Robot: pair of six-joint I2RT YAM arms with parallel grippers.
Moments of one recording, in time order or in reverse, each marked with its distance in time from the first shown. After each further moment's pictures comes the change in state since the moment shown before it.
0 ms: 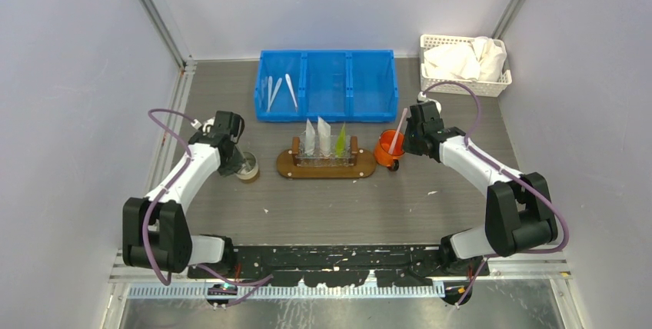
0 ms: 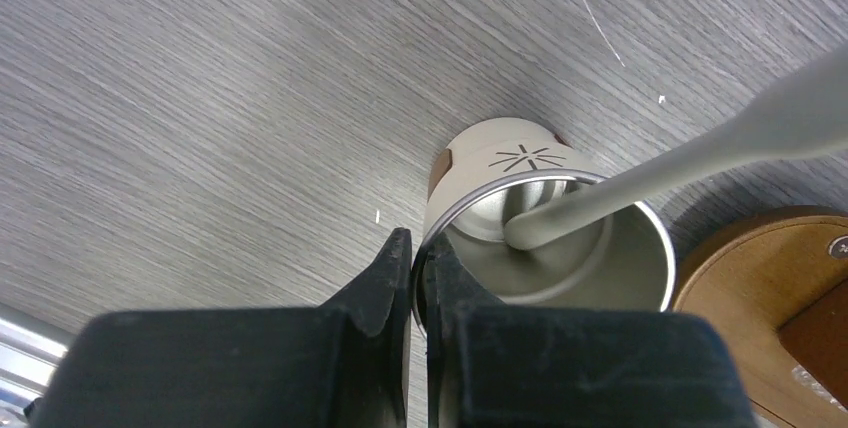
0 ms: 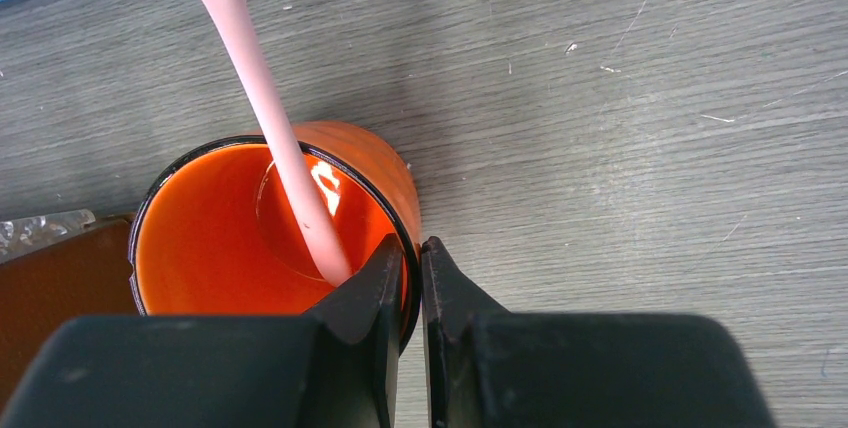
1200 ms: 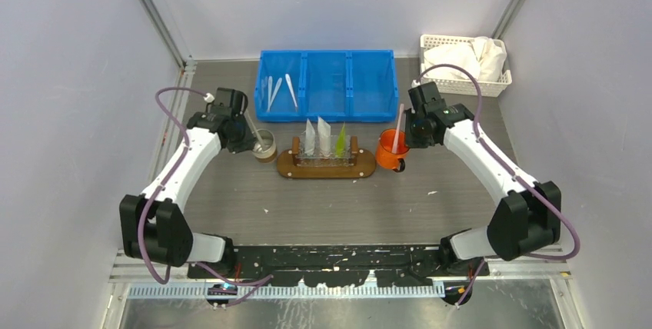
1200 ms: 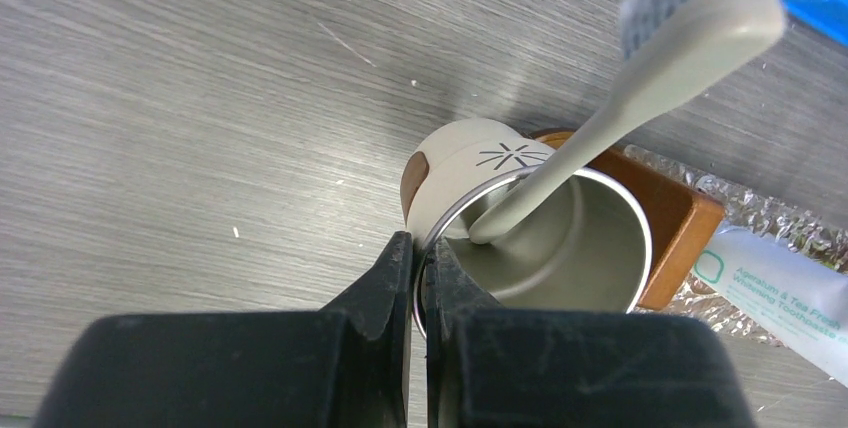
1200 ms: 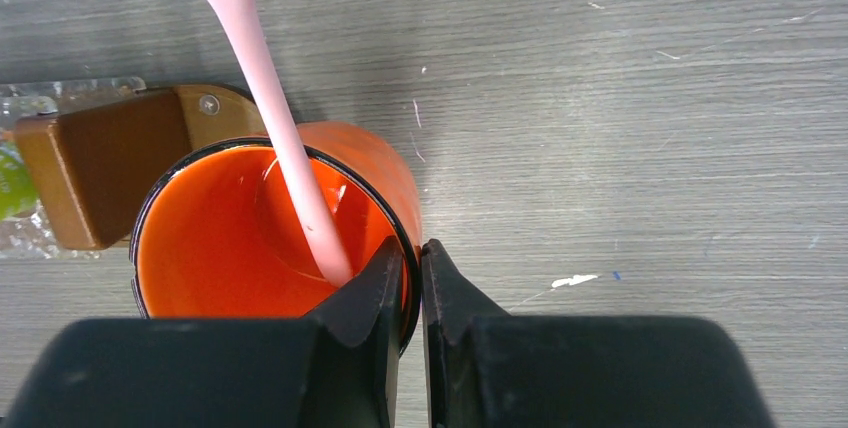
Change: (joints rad) left arm -0.048 0.035 0.242 -0.038 0.222 0.089; right arm 0.037 -0.044 0.296 -0.461 -0.025 -0.095
